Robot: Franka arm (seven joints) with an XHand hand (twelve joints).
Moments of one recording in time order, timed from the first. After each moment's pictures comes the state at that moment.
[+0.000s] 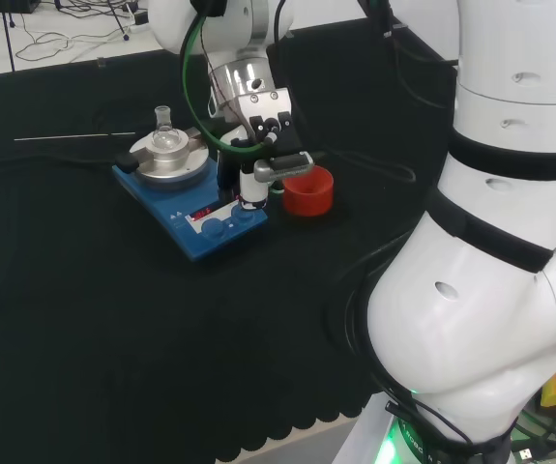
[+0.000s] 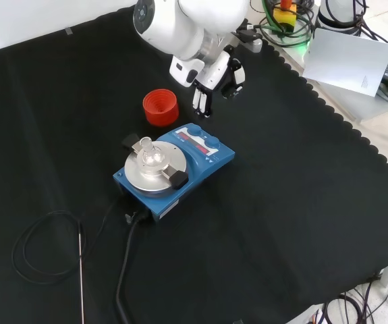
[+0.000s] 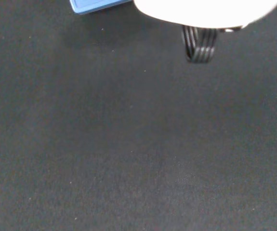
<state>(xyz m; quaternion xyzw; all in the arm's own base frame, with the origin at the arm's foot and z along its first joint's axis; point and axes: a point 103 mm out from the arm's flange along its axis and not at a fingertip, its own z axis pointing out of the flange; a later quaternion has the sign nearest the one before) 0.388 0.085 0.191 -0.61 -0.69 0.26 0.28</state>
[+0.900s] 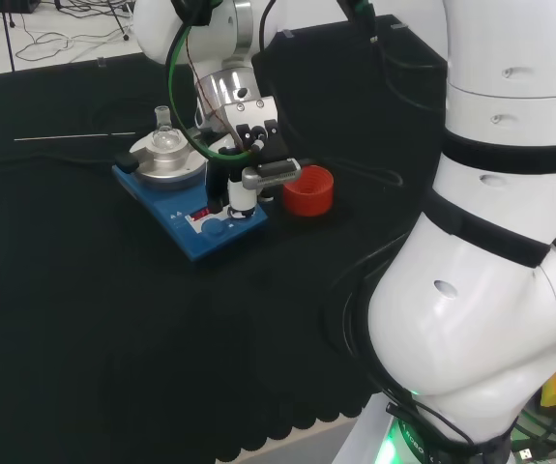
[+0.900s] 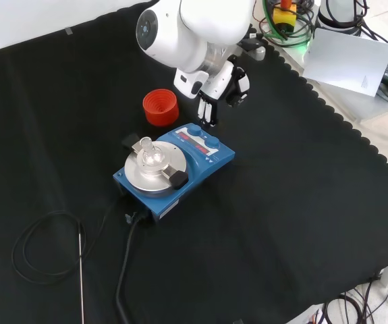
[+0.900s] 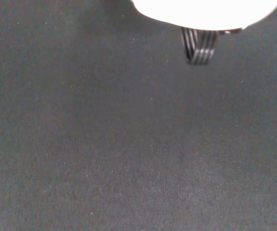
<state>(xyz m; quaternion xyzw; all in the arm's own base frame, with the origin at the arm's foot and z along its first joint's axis) 0.388 0.103 0.180 -0.60 -0.70 0.27 0.29</state>
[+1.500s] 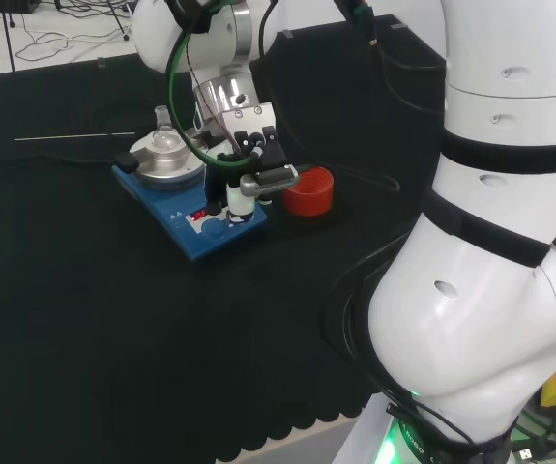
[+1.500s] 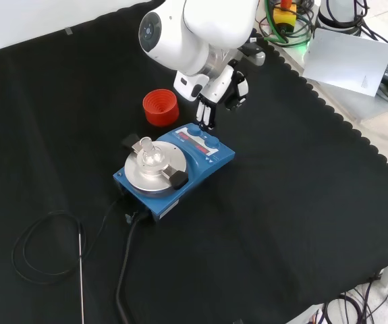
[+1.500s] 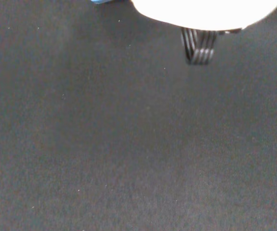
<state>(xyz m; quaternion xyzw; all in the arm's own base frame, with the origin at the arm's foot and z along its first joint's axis) 0.391 0.104 0.170 -0.61 -0.70 0.27 0.27</state>
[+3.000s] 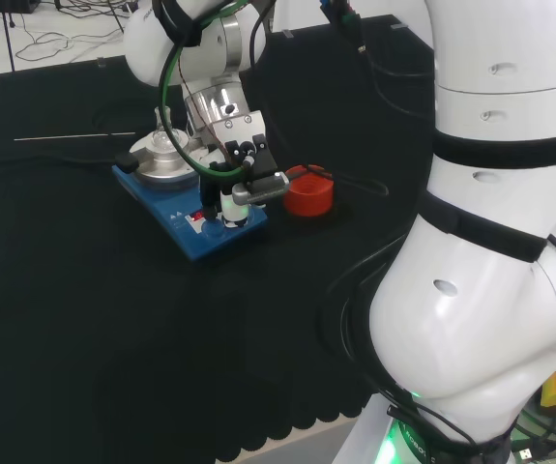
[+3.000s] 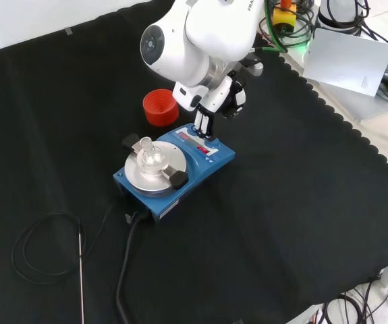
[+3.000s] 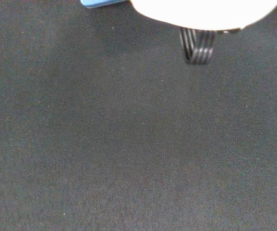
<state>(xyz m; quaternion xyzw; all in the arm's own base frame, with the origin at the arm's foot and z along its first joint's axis) 0.401 0.111 0.152 -0.61 -0.70 0.28 0.25</state>
